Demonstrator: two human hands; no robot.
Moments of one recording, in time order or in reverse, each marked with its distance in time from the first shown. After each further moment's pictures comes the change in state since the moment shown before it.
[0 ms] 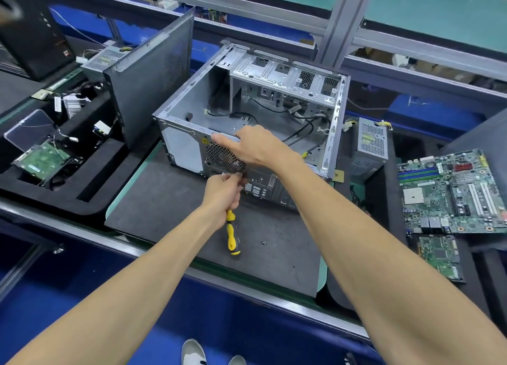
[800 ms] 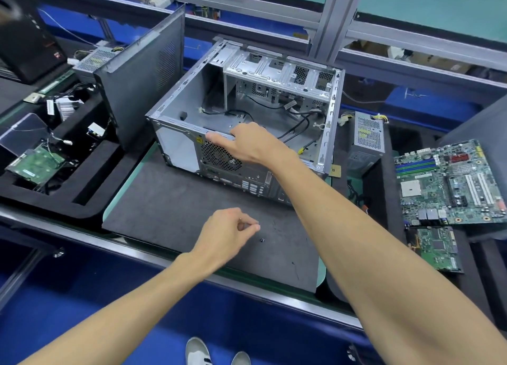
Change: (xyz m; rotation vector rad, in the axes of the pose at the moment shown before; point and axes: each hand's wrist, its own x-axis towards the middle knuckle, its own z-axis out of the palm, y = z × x) left_hand -0.060 -0.044 -0.025 1.002 -0.145 0.520; right_hand -0.003 -0.002 -0.004 0.019 -0.021 0.006
